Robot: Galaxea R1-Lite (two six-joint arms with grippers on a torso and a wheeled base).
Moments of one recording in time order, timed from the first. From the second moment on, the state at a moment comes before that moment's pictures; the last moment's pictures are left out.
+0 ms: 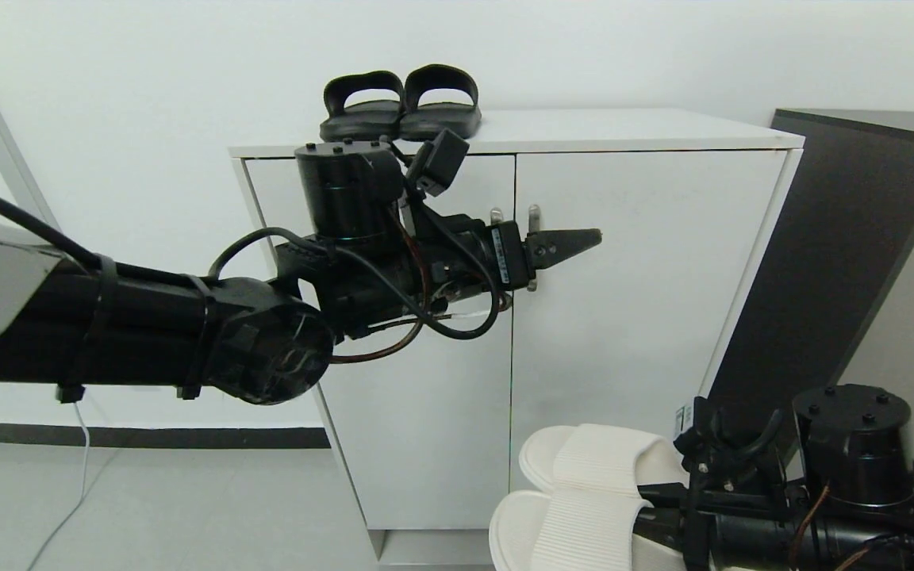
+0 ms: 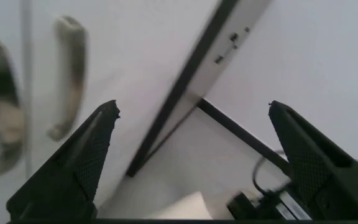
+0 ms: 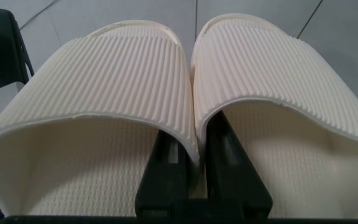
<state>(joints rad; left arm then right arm) -0.62 1.89 -1.26 -0.68 -0.44 -0.39 0.63 1.65 -0.36 -0.89 0.43 -0.16</state>
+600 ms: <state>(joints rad) -0.62 1.97 -1.36 -0.64 -0.24 -0.37 0.63 1.65 -0.35 -0.89 0.43 -0.16</state>
